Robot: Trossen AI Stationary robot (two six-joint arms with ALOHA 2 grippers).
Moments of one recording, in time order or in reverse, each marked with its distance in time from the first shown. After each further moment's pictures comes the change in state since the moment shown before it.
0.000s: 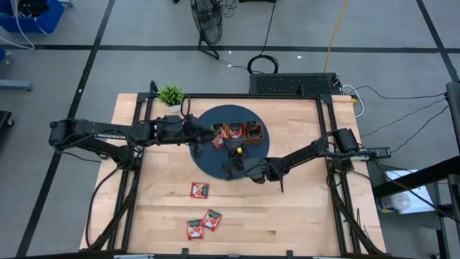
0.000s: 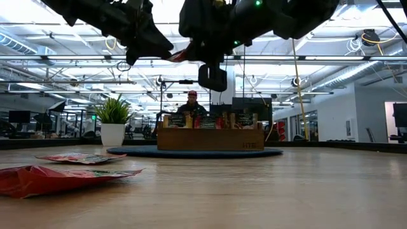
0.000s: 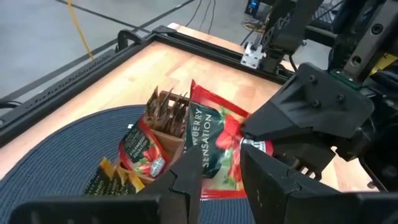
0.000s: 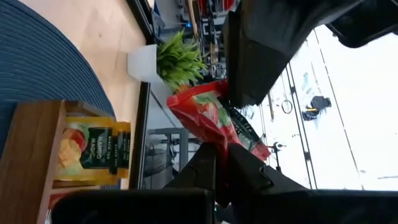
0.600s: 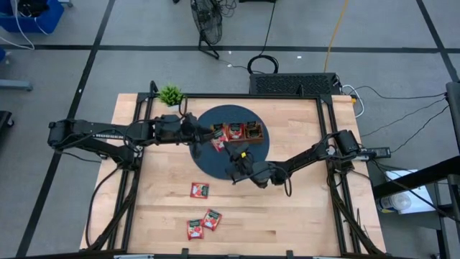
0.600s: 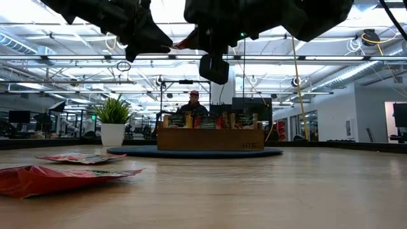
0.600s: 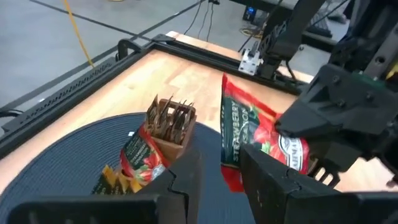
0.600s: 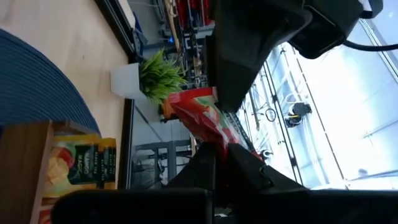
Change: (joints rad) left arm 0.001 -0.024 0.000 0.005 -0.003 0.018; right arm 0.044 0.000 -0.051 0.224 -0.005 -0.118
